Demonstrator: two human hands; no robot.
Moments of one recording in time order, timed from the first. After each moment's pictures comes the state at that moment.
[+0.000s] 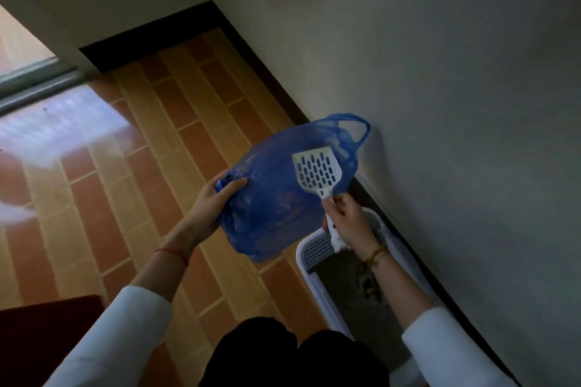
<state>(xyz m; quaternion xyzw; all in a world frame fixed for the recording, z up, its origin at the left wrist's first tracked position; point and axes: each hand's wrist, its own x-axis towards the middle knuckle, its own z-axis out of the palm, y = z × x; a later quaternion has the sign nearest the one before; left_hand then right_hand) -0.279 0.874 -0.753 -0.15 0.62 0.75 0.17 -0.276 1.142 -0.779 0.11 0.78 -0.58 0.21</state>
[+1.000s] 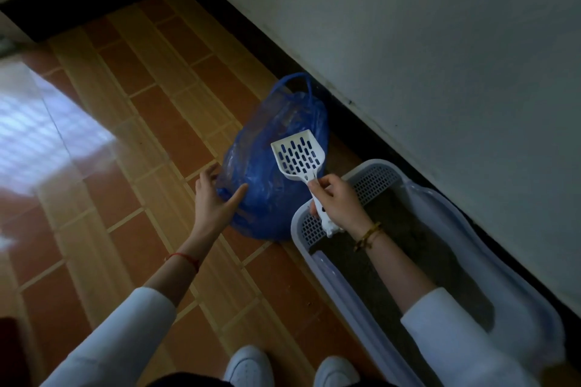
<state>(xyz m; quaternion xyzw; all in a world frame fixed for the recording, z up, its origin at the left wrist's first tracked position) -0.242 0.899 -1.008 -0.18 0.86 0.48 0.04 -0.249 1.146 -0.975 0.10 0.79 -0.58 0.20</state>
